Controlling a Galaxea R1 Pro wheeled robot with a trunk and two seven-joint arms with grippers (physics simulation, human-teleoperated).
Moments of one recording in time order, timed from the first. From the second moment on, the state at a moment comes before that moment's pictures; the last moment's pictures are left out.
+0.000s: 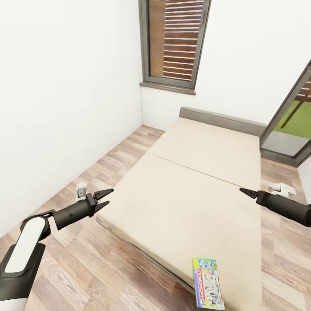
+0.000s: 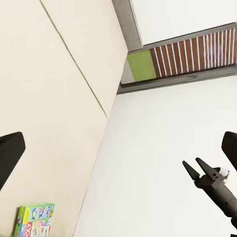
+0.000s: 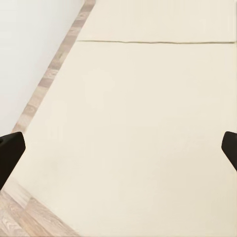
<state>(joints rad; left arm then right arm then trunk) -0.45 0.19 0.15 -1.51 1.28 1.02 -0.10 -0.45 -0.40 -0.35 -1.61 -0.65 1.00 0.26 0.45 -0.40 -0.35</state>
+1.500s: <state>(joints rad) -0.45 0.19 0.15 -1.51 1.28 1.02 -0.10 -0.45 -0.40 -0.35 -1.61 -0.65 1.00 0.26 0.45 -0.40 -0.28</state>
